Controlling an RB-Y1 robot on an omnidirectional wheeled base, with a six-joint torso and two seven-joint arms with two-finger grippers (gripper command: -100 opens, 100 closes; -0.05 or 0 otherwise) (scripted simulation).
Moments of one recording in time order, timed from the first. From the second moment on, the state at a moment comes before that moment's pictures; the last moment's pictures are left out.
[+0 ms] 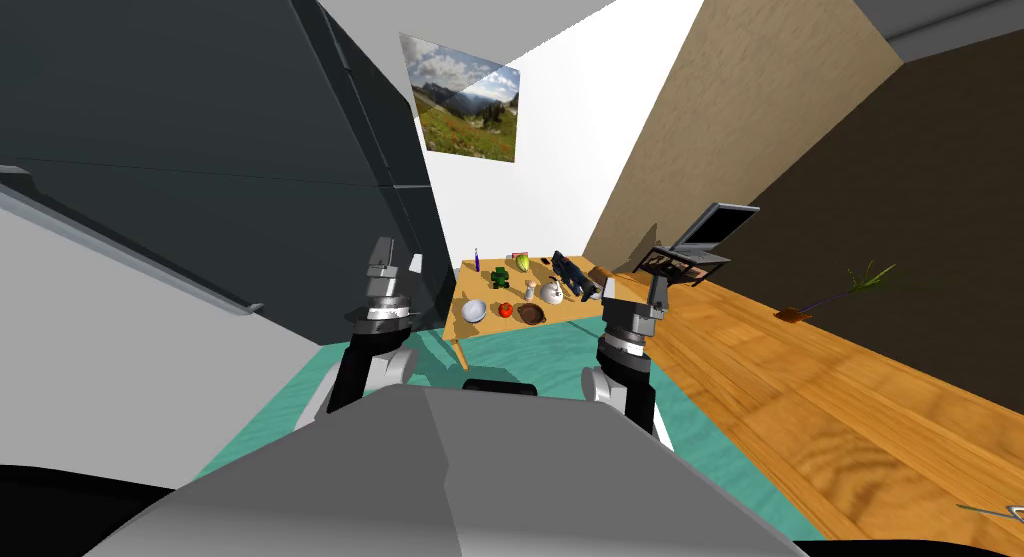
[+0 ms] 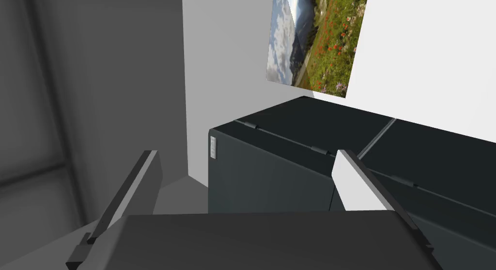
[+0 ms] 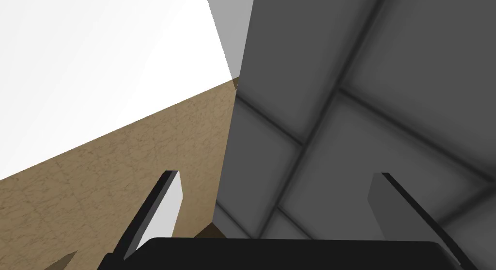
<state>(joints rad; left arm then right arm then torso) 0.47 0.02 0.04 -2.36 -0.08 -0.41 0.11 0.49 0.02 -0.05 -2.25 -0.04 -0.63 -0.16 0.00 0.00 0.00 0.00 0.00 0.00</state>
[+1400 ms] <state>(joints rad) 0.51 0.17 -0.01 -2.01 -0.04 -0.34 0.09 0.49 0.02 -0.05 -2.25 -0.04 -0.63 -0.16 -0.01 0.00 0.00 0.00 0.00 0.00</state>
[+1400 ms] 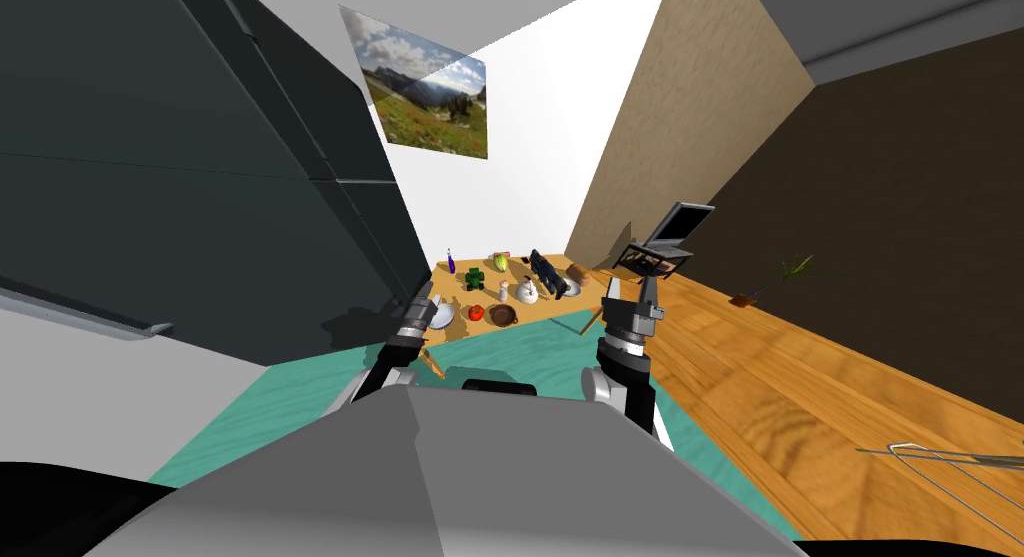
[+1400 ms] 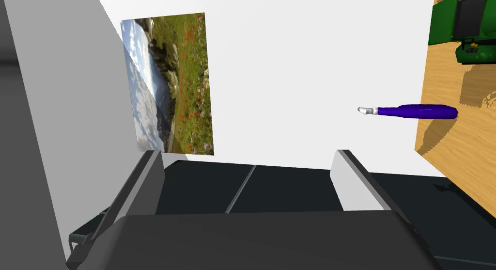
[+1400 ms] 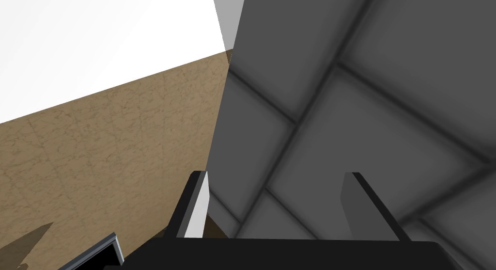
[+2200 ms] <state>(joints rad) 0.54 0.22 -0.02 -1.78 -0.02 -0.33 0.07 0.49 0.02 -0.05 -2.25 -0.04 -0.63 -0.16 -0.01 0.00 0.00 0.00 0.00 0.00</state>
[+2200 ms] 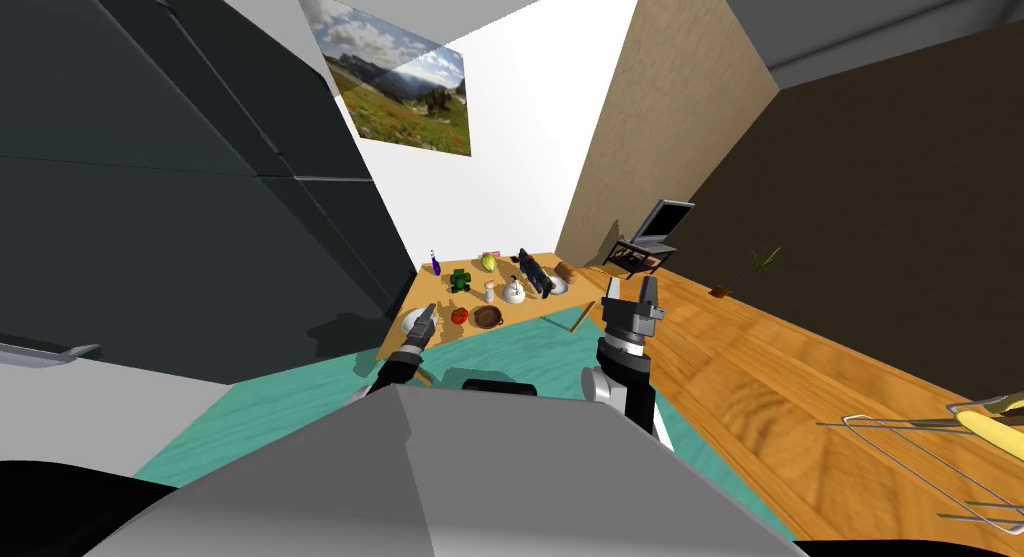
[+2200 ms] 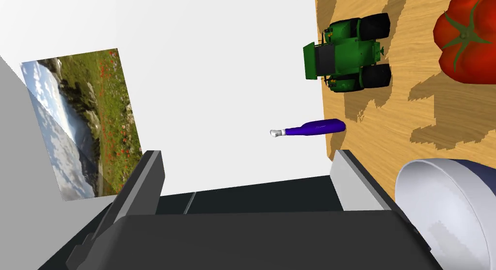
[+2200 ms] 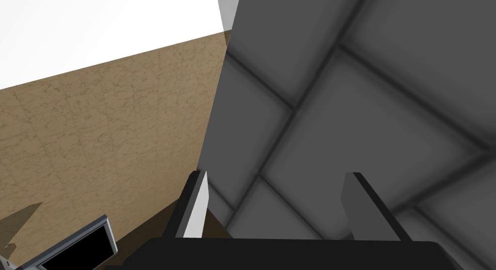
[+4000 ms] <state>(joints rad) 0.41 0.25 0.11 -1.26 -0.09 -0.21 -0.14 0.49 0.02 -0.05 -2.25 -0.04 -0.63 -0.16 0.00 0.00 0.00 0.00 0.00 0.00</state>
